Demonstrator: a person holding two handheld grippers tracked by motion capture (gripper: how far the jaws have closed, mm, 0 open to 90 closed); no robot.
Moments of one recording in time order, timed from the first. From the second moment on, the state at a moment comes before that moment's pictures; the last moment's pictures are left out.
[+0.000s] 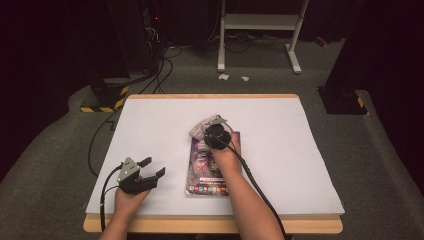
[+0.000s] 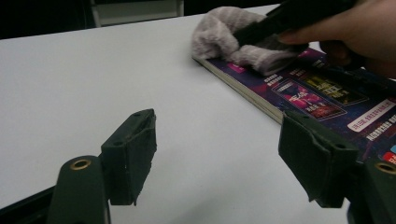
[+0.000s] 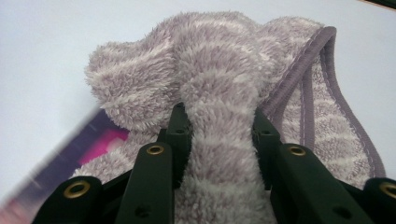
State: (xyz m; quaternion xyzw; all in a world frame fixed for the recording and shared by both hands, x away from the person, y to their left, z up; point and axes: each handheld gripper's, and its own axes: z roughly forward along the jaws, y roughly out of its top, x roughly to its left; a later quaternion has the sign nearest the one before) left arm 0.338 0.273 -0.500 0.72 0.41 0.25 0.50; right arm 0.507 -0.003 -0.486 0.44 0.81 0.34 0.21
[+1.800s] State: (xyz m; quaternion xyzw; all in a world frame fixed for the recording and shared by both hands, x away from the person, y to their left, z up) left arm 0.336 0.274 -0.499 0.72 0.40 0.25 0.51; right arm 0.491 -0.058 -0.483 0.45 0.80 0.31 0.23
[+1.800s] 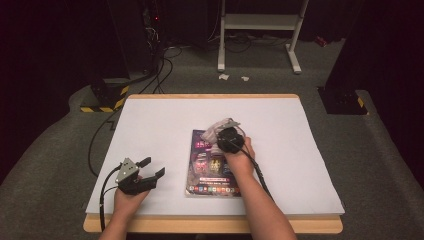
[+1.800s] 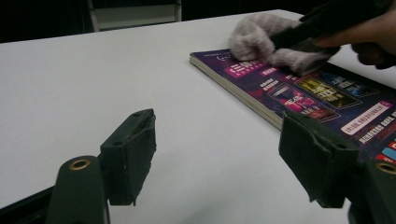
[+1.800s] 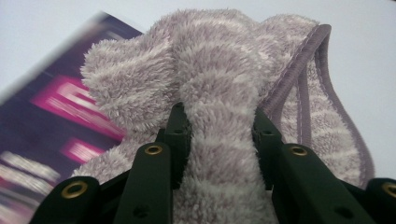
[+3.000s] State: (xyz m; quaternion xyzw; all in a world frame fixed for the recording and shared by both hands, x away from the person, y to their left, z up) left arm 0.337 0.273 -0.500 0.72 0.40 0.25 0.51; right arm 0.461 -0.040 -0.485 0.43 0.81 0.32 0.22
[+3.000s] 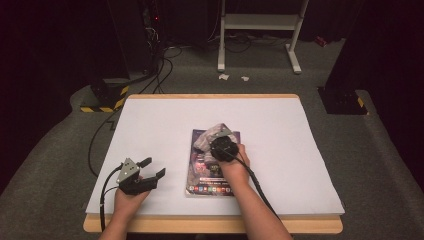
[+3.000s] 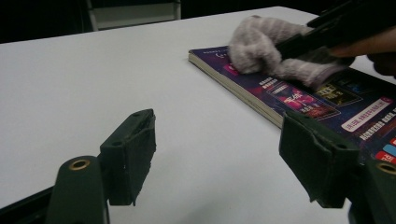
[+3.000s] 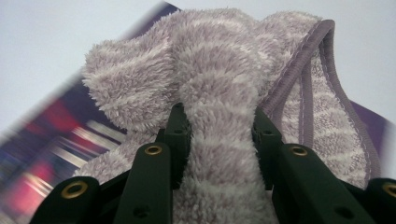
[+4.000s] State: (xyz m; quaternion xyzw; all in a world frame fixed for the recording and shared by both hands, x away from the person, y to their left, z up) left arm 0.337 0.273 -0.500 0.72 0.39 0.25 0.51; right arm 0.449 0.022 -0.486 0.38 0.84 0.34 0.20
